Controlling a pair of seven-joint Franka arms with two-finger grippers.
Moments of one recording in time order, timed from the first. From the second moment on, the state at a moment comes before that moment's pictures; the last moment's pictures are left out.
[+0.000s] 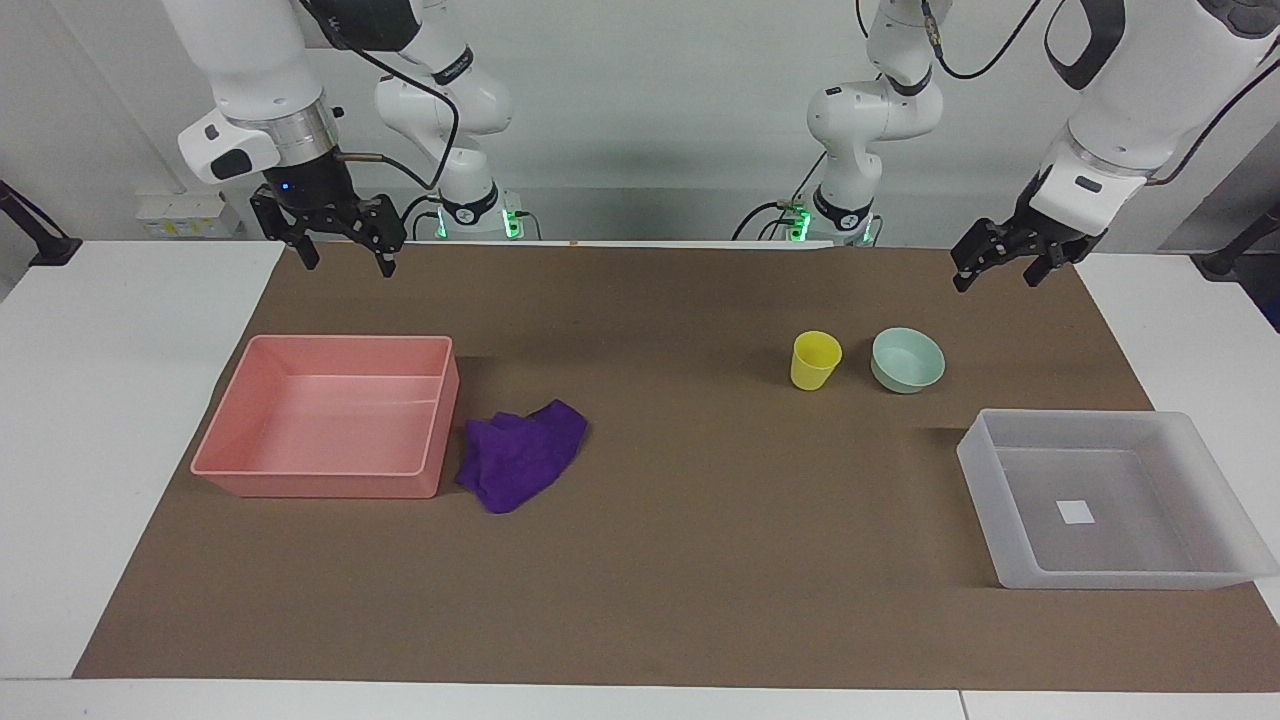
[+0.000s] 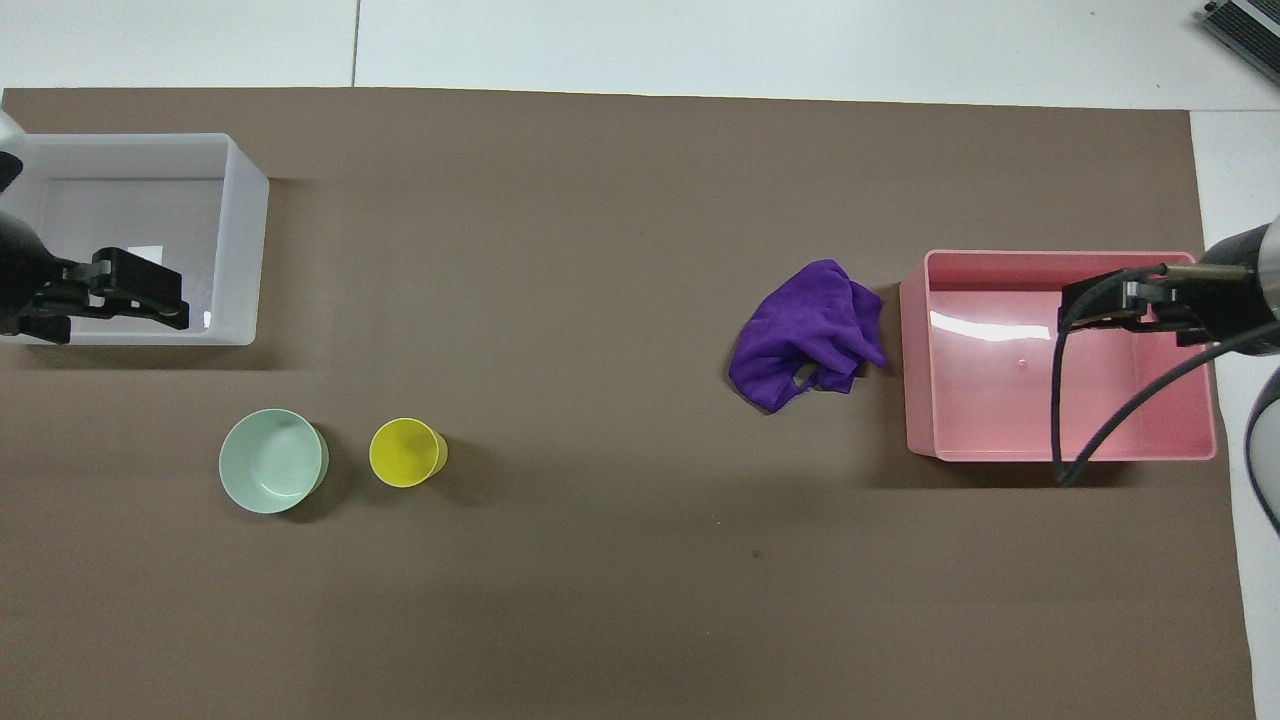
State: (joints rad) left arm 0.07 0.04 -0.16 -1.51 -0.03 1.50 -0.15; right arm -0.04 -0.03 0.09 -1.60 -0.02 1.60 0.17
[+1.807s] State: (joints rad) left arm 0.07 0.04 -0.16 -1.51 -0.03 1.49 -0.16; right arm 0.08 0.12 0.10 -1.73 -0.02 2.02 0.33
